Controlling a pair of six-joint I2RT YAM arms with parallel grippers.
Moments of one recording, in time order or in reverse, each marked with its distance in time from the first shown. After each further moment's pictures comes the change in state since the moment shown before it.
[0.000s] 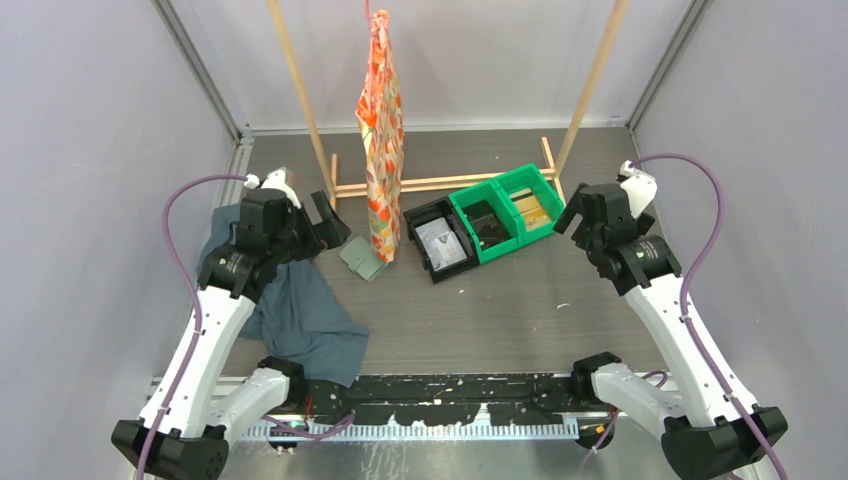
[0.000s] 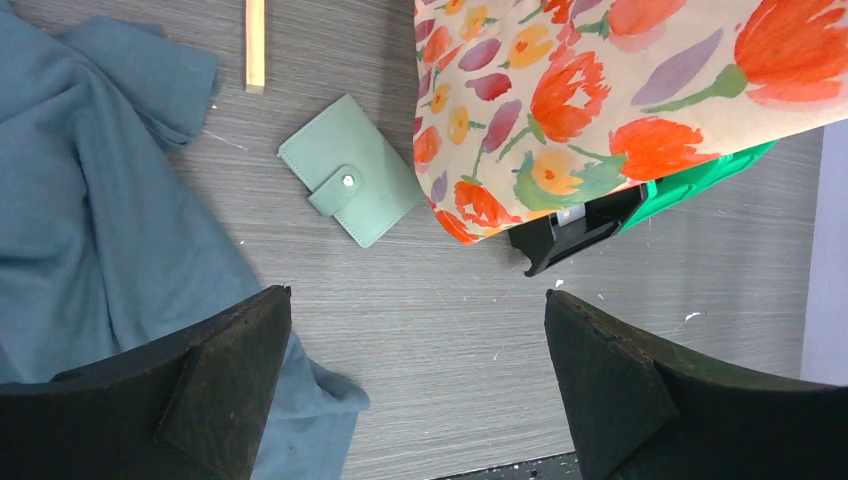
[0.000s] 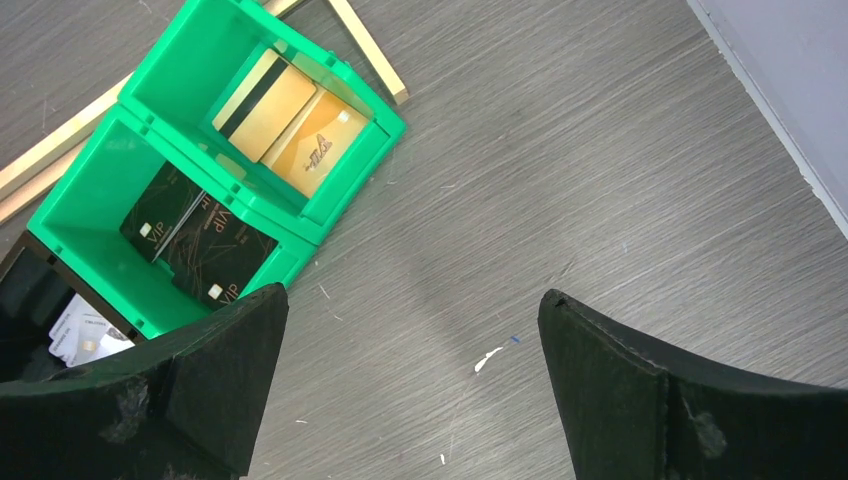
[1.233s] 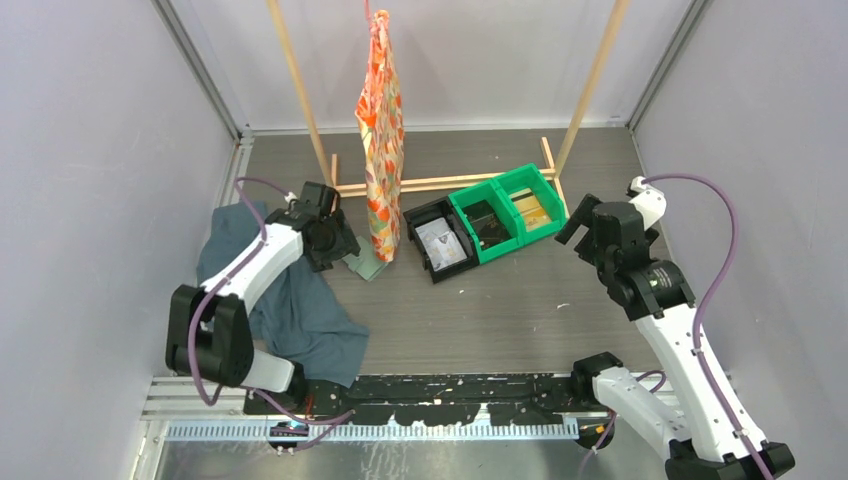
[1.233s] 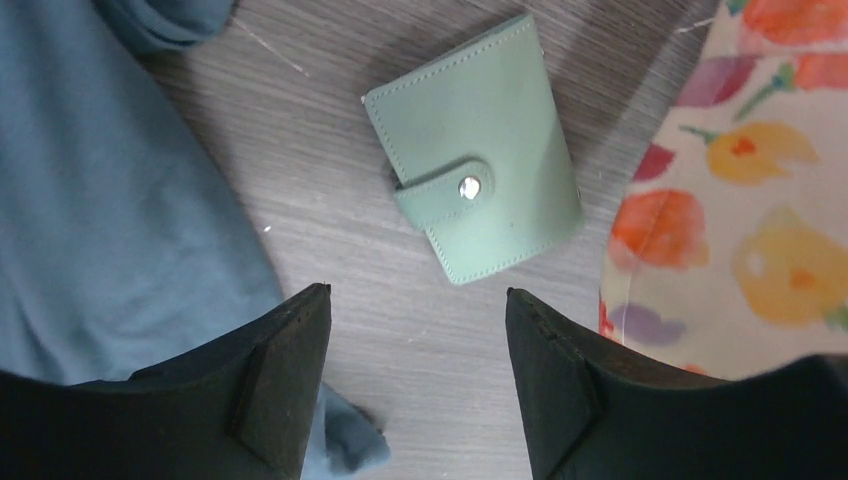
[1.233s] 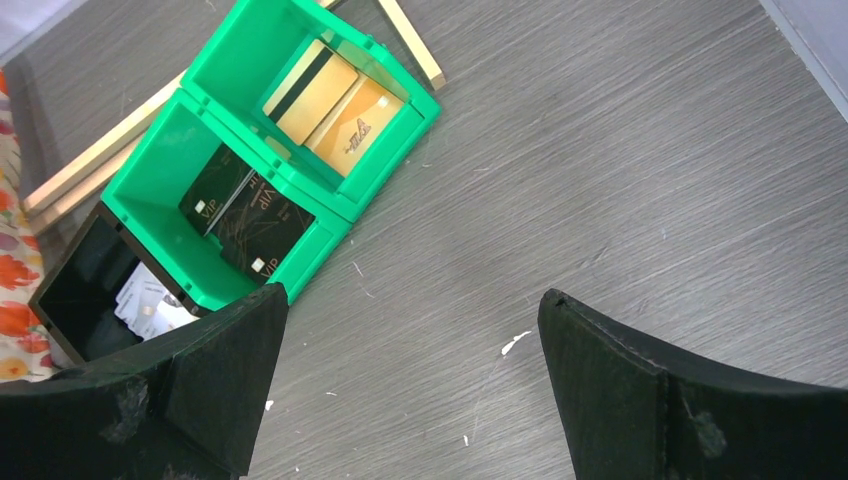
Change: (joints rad) left arm 0.000 0.463 -0.081 0.080 -0.072 -0.143; right arm 0.000 -0.134 -0.067 0.014 -0.077 0.023
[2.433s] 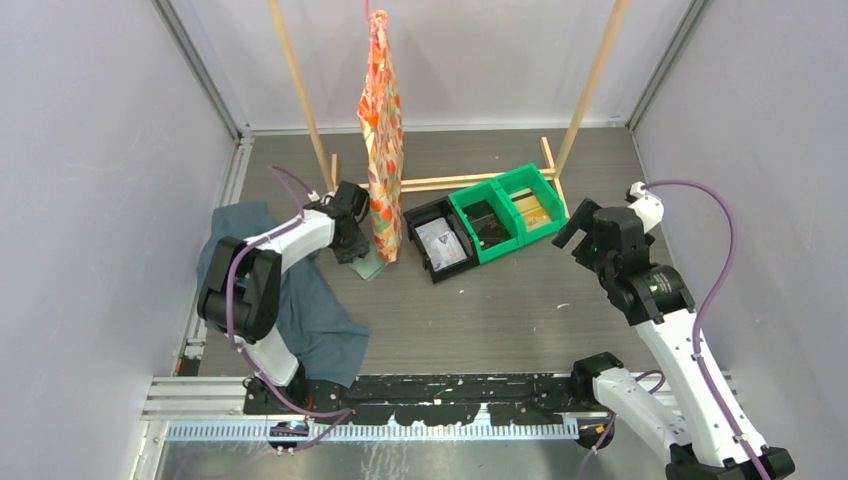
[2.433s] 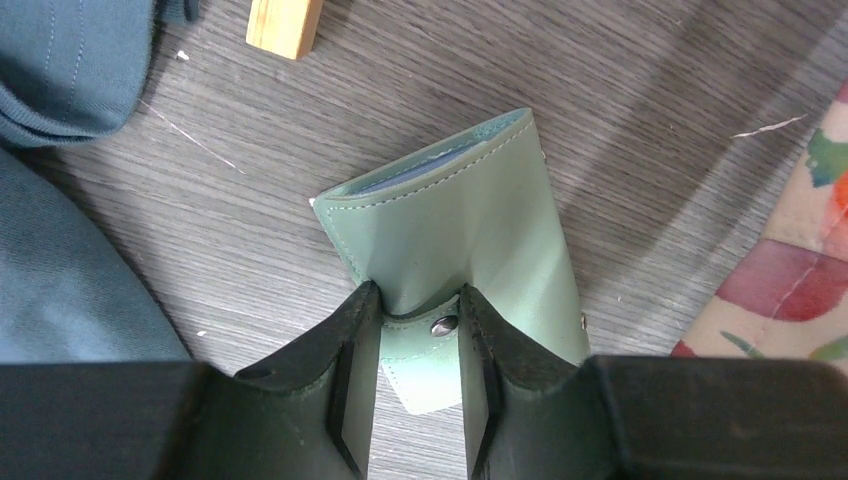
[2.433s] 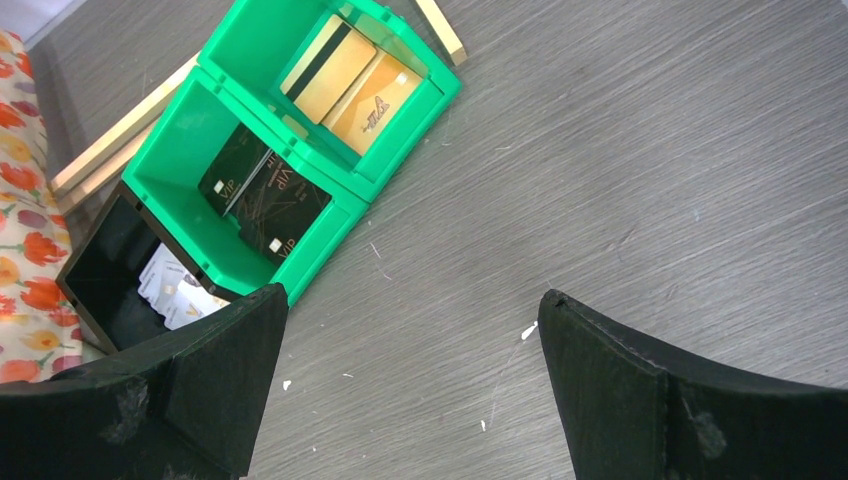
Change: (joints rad) left arm -0.100 0.310 0.077 0.137 -0.168 -0.097; right arm 0.000 -0.043 -0.037 0.002 -0.051 0.042
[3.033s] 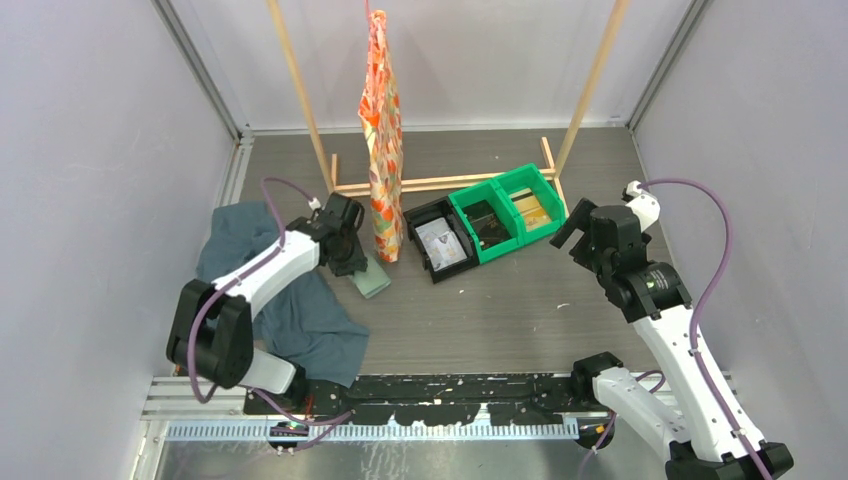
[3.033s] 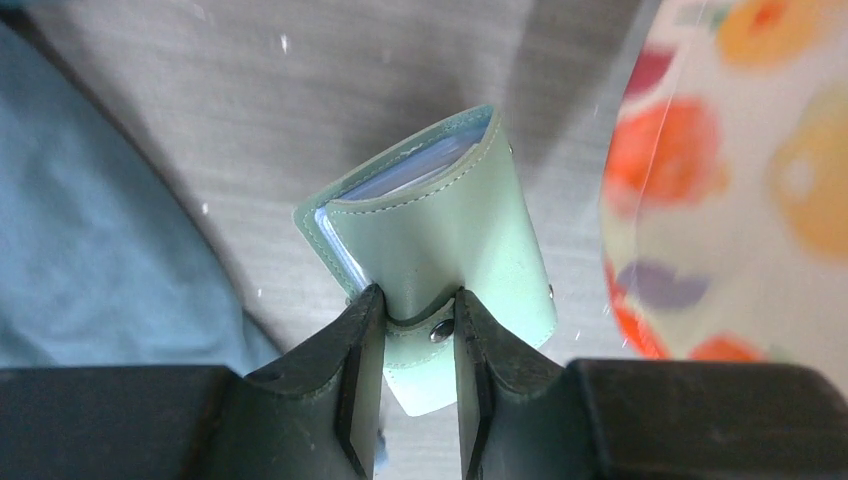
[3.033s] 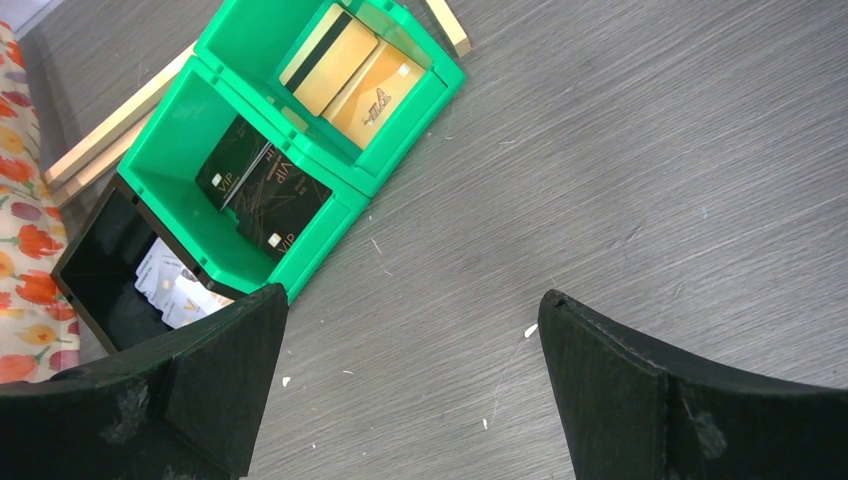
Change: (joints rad) left arm -0.043 -0.232 -0.094 -0.065 0.101 0.083; right arm 0.000 0.020 -0.006 0.006 -0.013 -0.001
